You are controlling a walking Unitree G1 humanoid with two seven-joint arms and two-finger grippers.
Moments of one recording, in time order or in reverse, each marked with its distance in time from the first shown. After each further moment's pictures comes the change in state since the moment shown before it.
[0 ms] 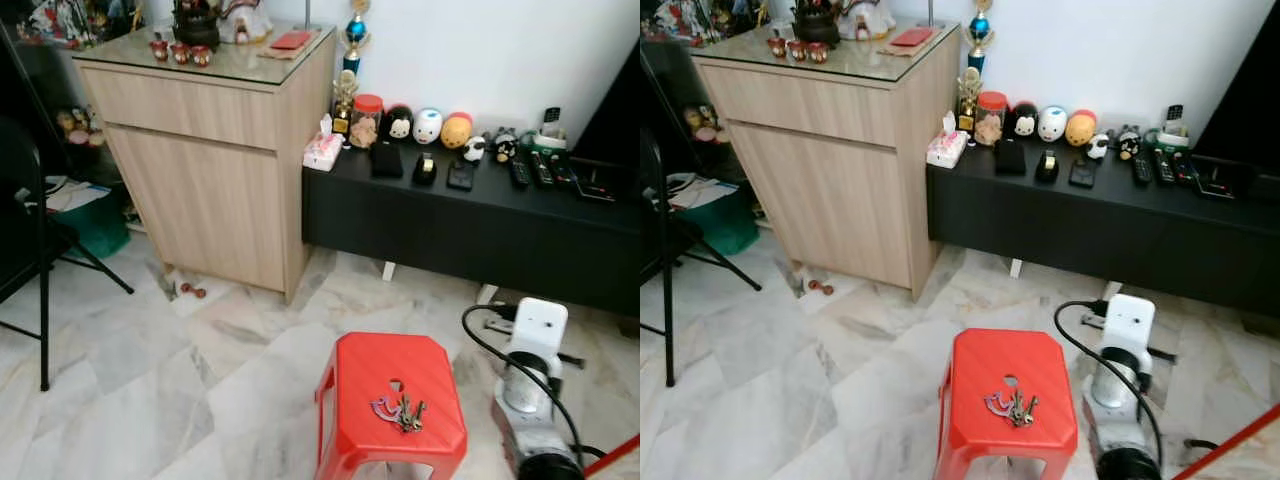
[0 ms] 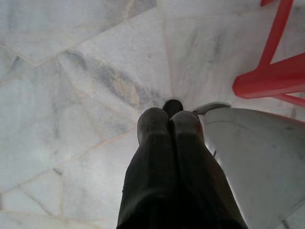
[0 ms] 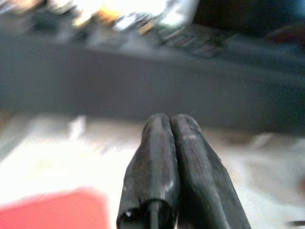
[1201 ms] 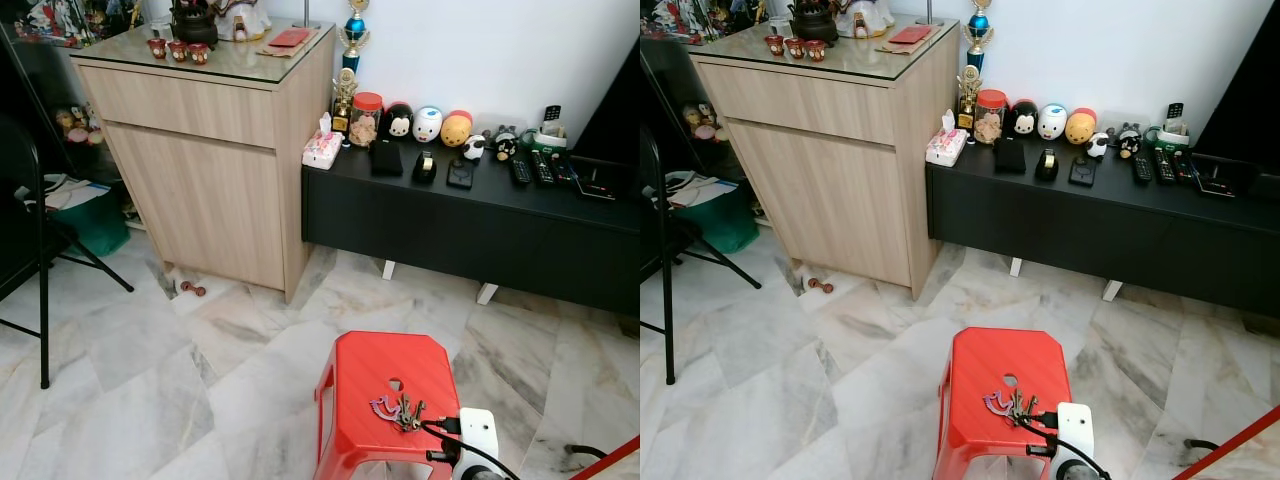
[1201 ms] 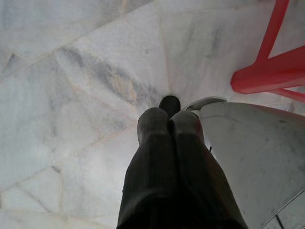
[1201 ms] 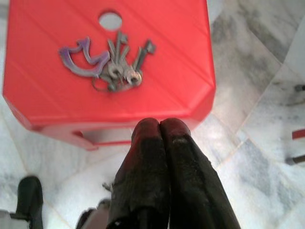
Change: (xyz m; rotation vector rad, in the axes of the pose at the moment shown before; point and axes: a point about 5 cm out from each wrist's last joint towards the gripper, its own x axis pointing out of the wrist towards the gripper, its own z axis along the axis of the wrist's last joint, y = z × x) left arm 0.001 -0.004 0.000 0.024 0.009 -0.015; right arm -0.080 -0.005 -0.129 0.009 0.653 0.353
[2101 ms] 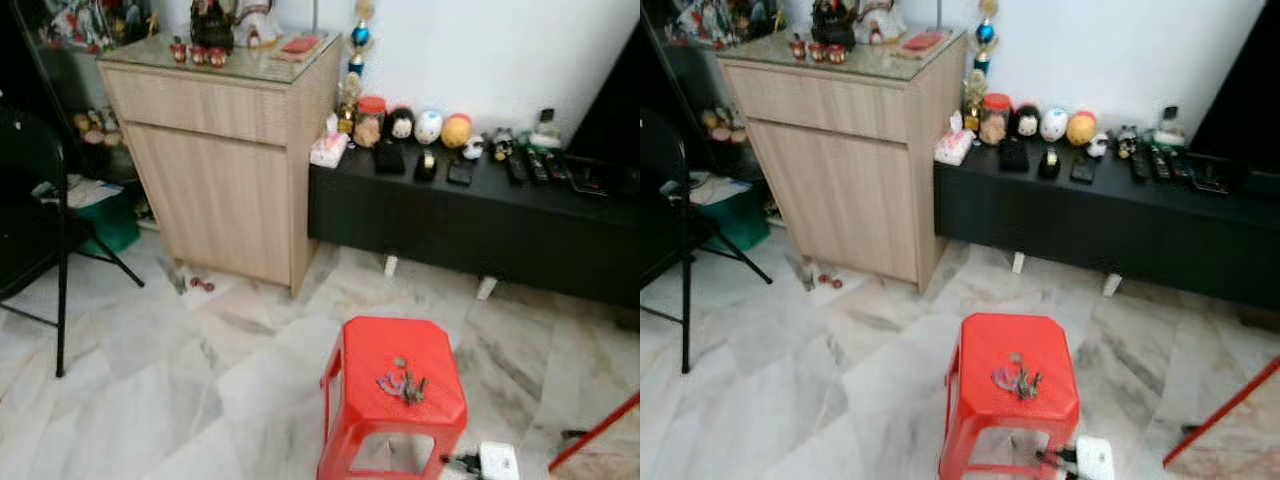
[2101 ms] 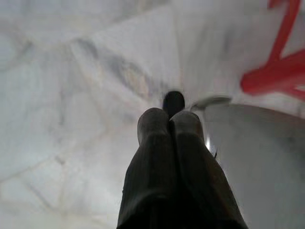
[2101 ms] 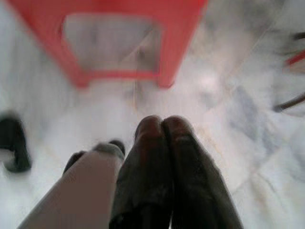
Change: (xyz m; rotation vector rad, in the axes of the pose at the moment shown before) left arm 0.004 -0.002 0.016 0.013 -0.035 -0.007; right arm -0.013 -0.015 -0.046 0.013 0.140 -0.065
